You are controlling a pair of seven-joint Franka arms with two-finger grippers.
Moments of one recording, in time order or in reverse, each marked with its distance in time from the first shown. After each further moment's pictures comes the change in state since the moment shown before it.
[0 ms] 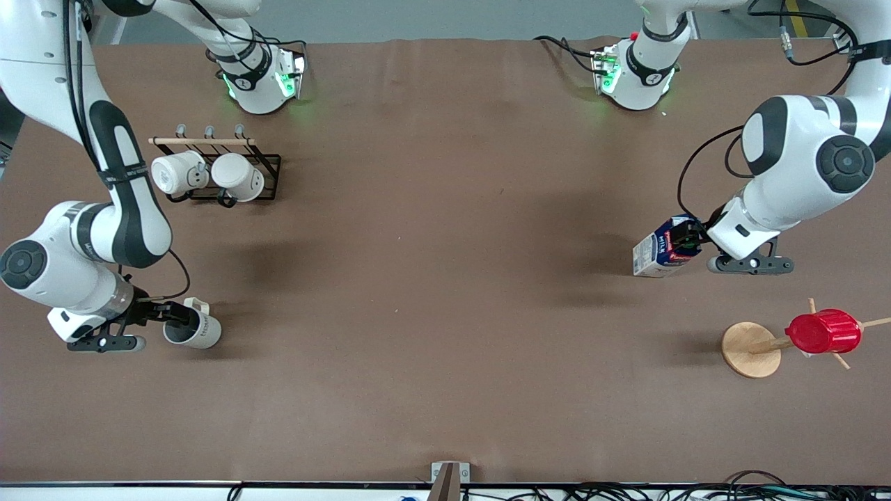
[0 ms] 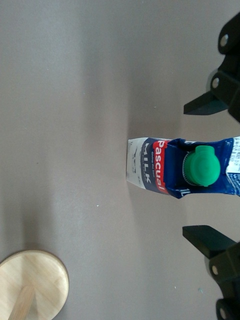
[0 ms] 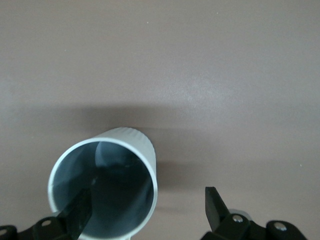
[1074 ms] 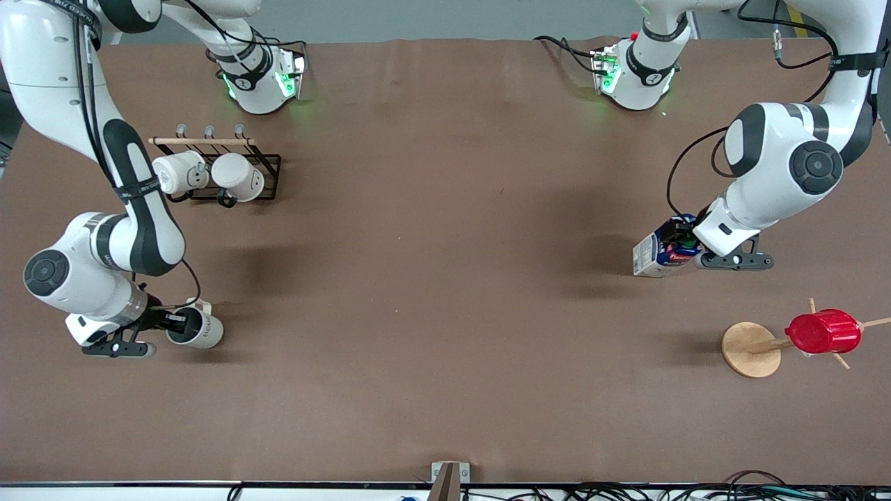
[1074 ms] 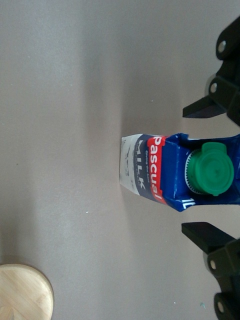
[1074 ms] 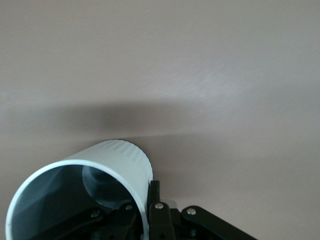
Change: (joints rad) left arm 0.000 0.000 0.000 -0.095 0.000 0.087 0.000; right arm 0.011 0.053 0.023 0.042 0.010 -0.033 0.115
